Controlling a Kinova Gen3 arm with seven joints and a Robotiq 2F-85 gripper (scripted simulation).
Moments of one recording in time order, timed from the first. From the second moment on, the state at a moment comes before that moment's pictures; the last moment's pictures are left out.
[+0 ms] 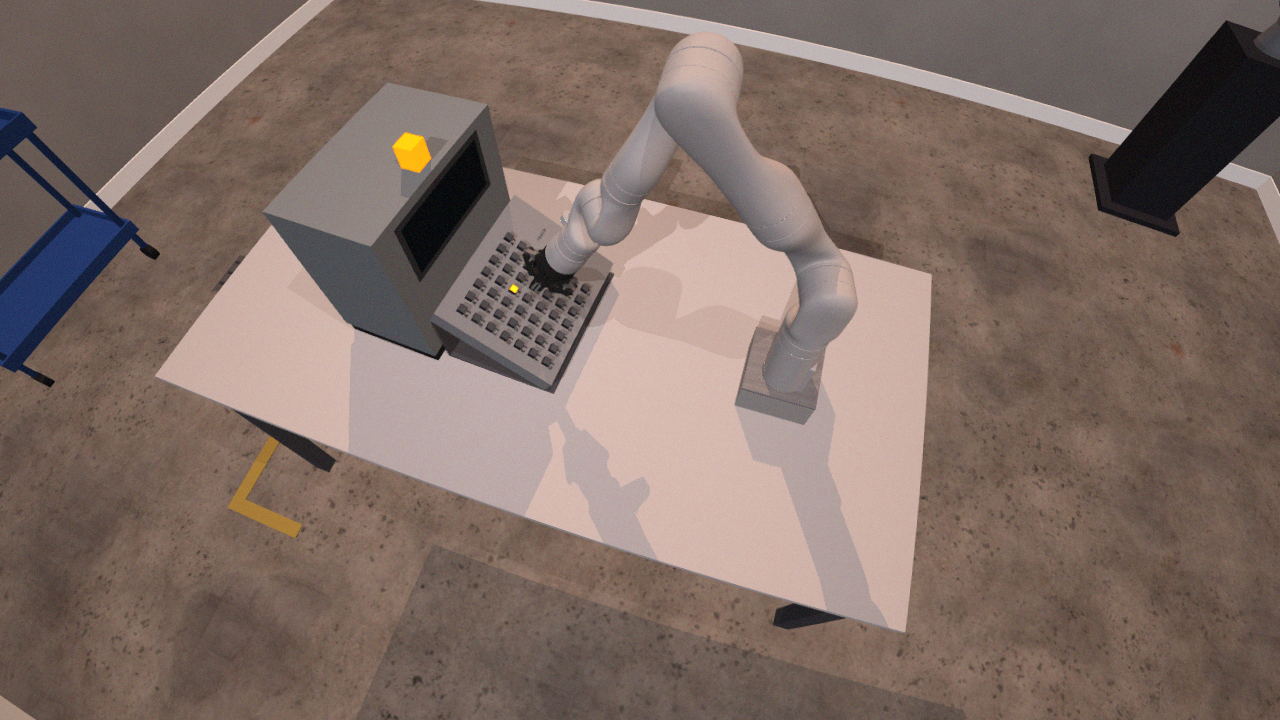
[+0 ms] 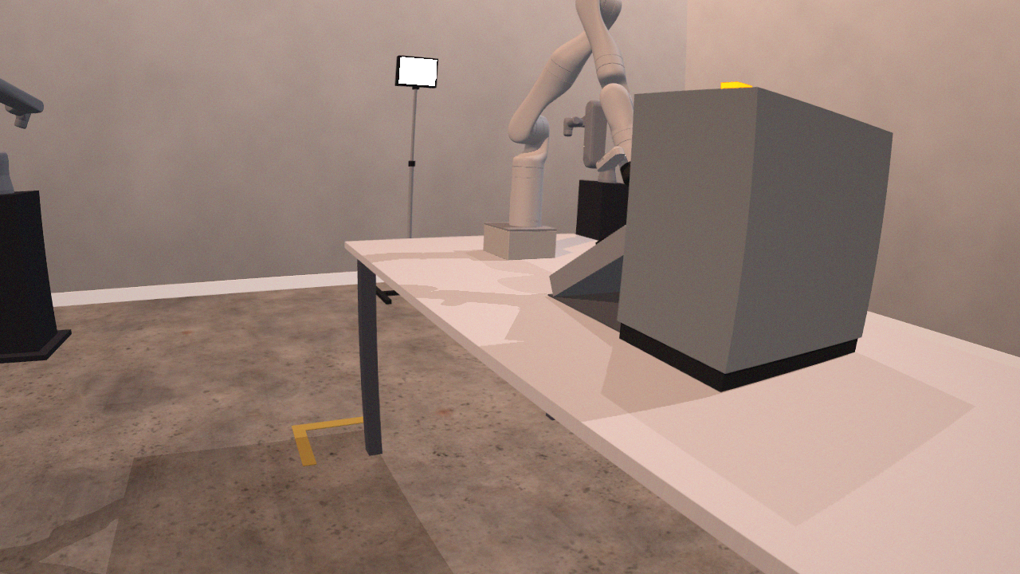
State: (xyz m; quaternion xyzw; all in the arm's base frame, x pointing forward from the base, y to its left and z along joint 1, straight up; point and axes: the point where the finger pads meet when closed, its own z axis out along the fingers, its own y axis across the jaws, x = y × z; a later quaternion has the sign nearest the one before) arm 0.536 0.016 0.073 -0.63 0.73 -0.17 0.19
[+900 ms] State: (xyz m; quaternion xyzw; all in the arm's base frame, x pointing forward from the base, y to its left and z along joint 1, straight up) arm 0.530 -0.086 0.085 -0.19 0.95 -0.07 0.25
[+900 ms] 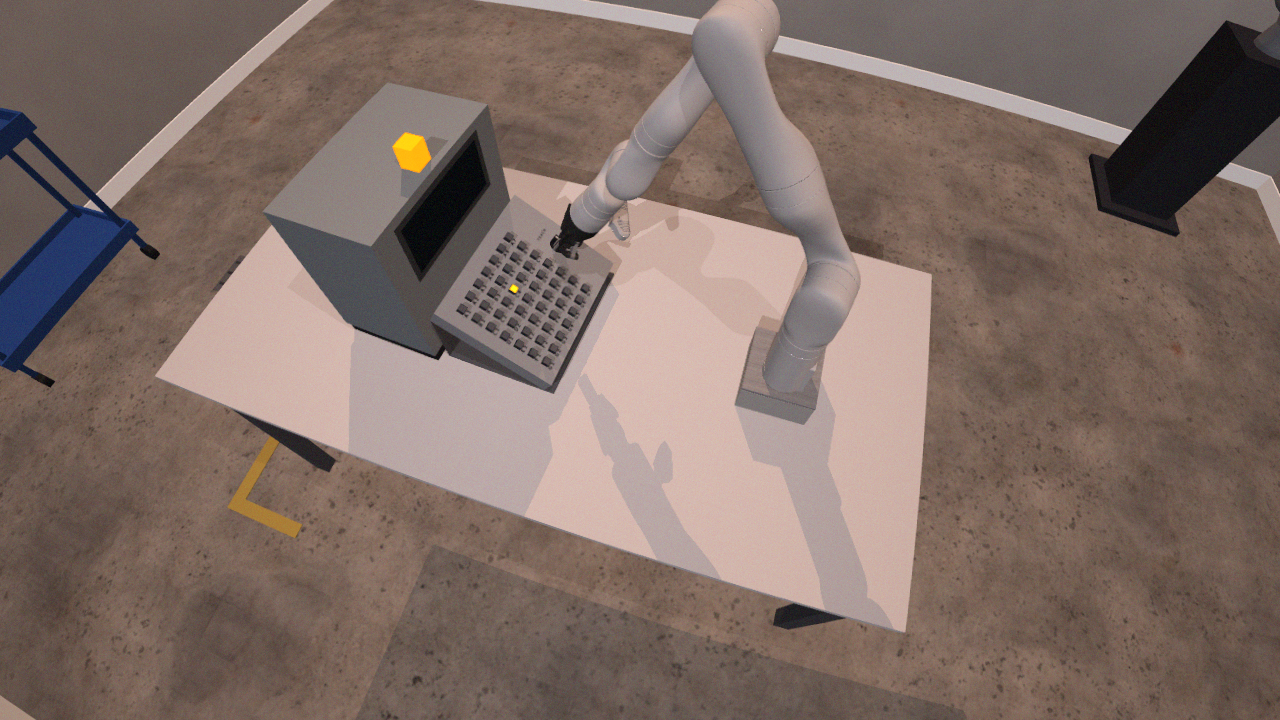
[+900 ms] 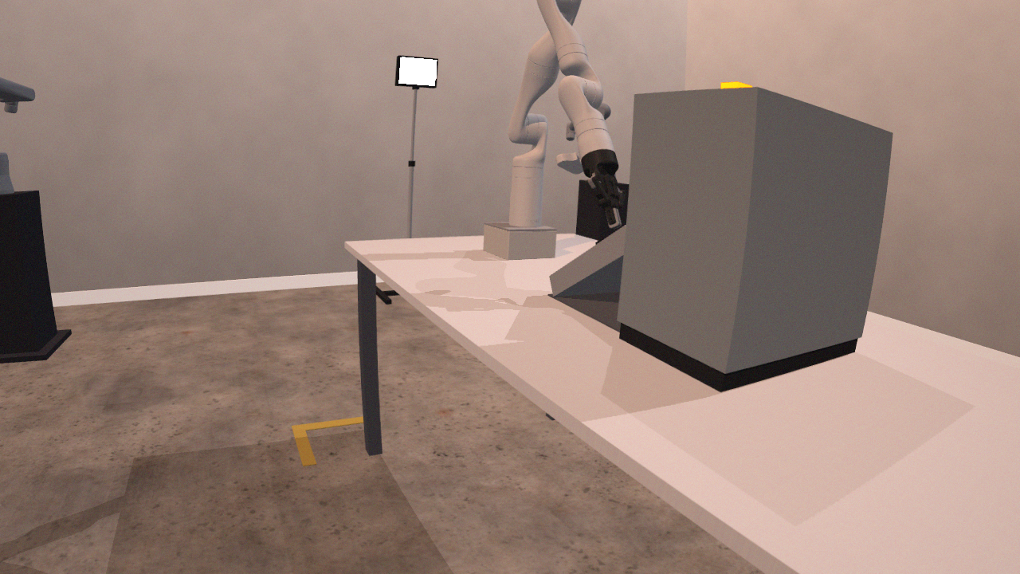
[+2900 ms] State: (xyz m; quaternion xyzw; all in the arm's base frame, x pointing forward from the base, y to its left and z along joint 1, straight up) arm 0.527 -0.130 0.089 0.01 0.97 0.00 0.26
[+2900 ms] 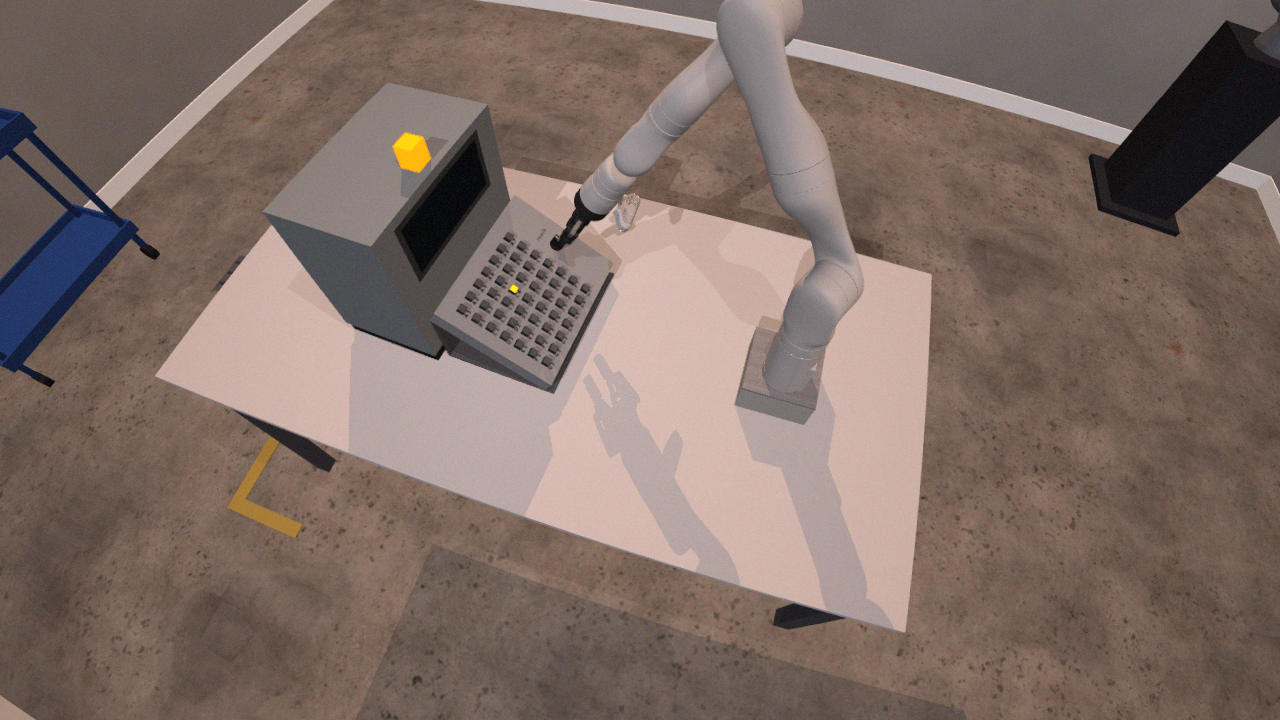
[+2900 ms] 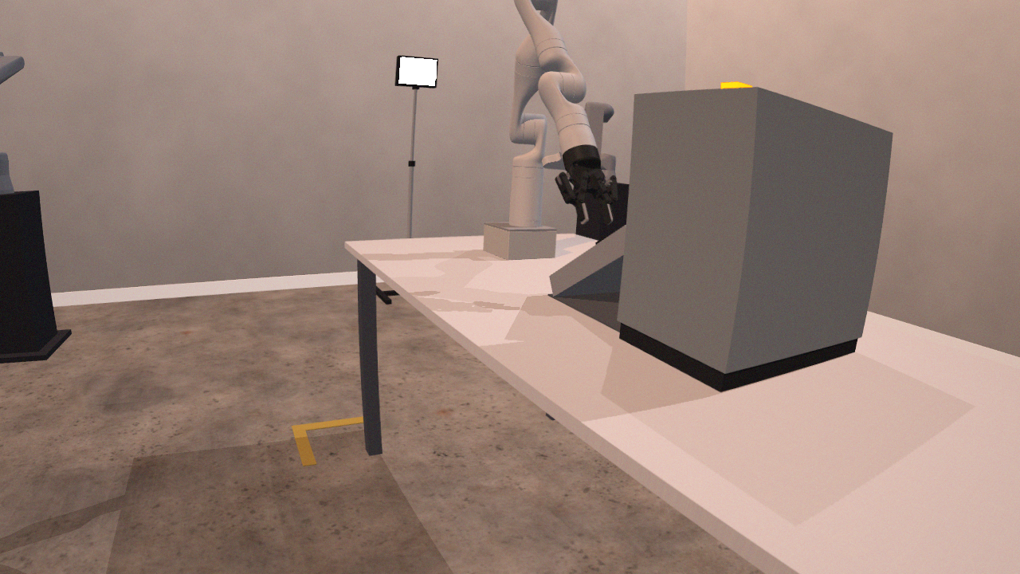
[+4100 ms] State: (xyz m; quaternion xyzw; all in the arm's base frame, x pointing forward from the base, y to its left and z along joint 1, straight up) arm 0.529 -0.130 0.087 0.01 0.97 0.00 0.26
